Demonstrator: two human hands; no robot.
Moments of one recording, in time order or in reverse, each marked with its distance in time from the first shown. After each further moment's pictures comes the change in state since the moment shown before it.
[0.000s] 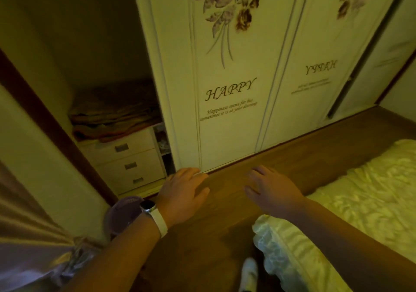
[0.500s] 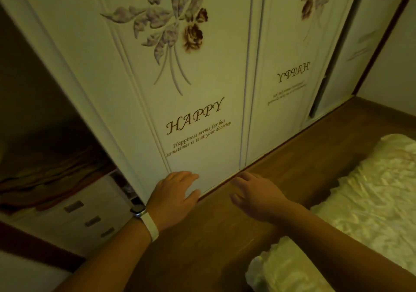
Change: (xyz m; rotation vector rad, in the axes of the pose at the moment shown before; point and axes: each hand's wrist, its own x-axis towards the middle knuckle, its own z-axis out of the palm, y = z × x) left_hand 0.275 0.031 -0.003 -0.026 0.000 0.093; right_hand 0.173 0.166 -0.017 0.078 -0.011 0.088
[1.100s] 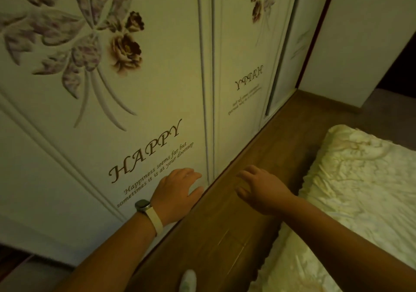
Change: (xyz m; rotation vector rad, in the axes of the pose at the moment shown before) left_hand 0.257 0.012 0.018 -0.042 -0.101 0.298; right_hand 0.131 0.142 -0.036 0.020 -0.008 0.329
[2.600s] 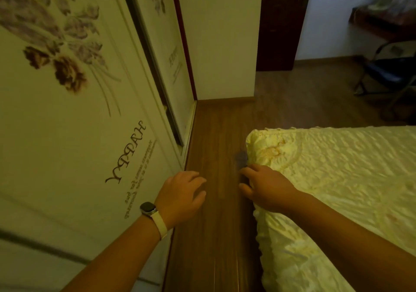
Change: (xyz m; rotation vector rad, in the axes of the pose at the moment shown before) left_hand 0.586 0.213 0.087 0.146 -0.207 0.650; right_hand 0.194 0.423 -0.139 0.073 0.211 0.618
